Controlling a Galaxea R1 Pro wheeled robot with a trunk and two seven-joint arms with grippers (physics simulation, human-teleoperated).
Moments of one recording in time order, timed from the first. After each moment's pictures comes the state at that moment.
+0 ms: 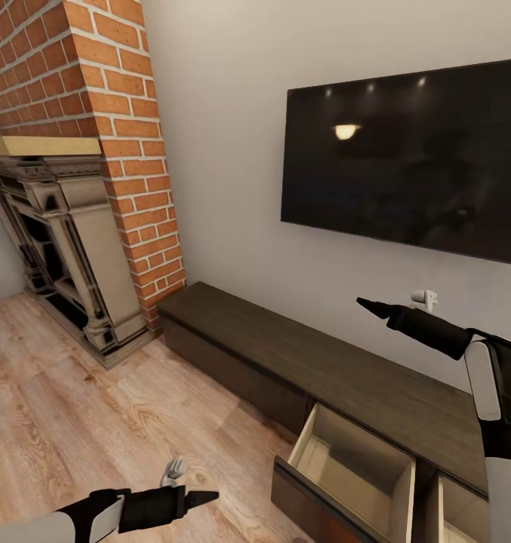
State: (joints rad) left arm -0.66 0.17 -1.74 -0.14 1.88 0.20 -1.11; right arm -0.65 -0.23 -0.32 -1.45 -0.36 0.83 0.76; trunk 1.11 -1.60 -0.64
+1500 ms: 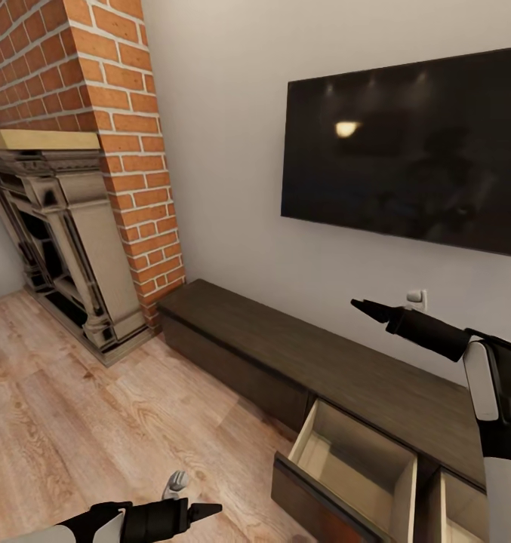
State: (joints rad) left arm -0.62 0.15 -1.73 -0.12 1.88 0.19 -1.10; right arm -0.65 -0.22 -0.31 -1.45 -0.35 0.84 0.98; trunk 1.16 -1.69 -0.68
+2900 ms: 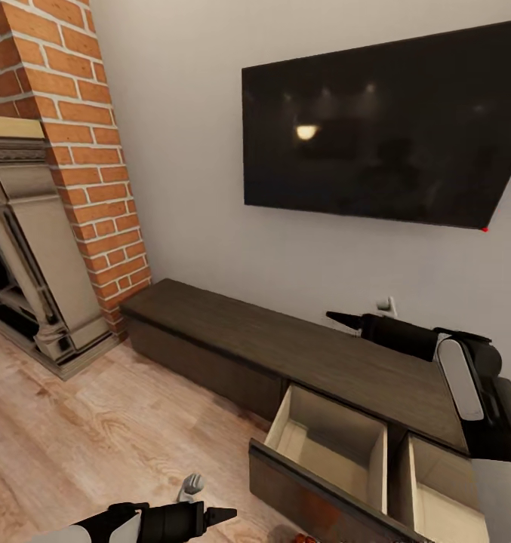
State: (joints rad) left arm -0.62 0.10 -1.74 -0.14 1.87 0.20 -1.02; right arm -0.65 -0.23 -0.14 -1.45 -0.52 1.00 0.75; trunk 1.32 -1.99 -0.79
